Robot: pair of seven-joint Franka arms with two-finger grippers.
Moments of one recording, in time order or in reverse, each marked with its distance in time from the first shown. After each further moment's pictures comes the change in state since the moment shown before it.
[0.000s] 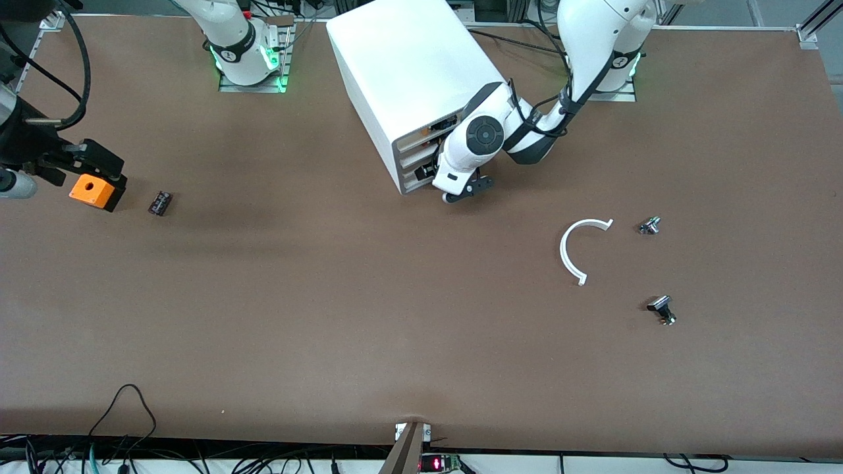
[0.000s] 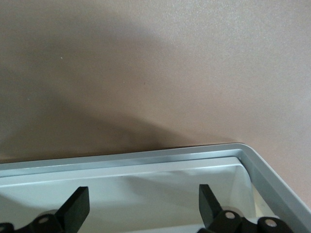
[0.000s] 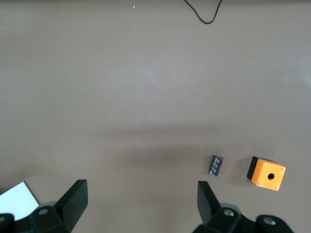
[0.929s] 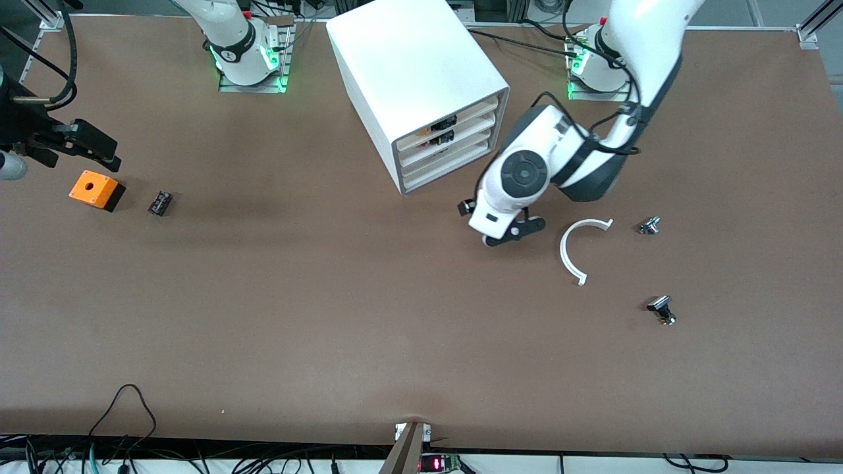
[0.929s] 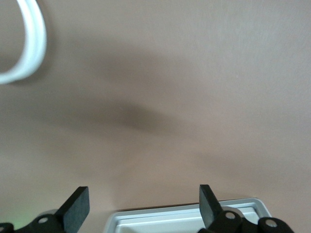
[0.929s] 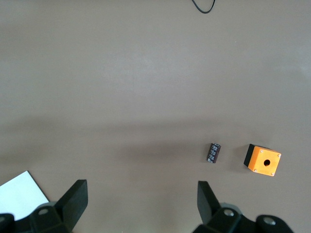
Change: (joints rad) left arm 0.176 -0.019 0.049 0.397 0.262 -0.585 0.171; right arm 0.000 -0.009 0.004 0.030 0.000 -0.068 0.012
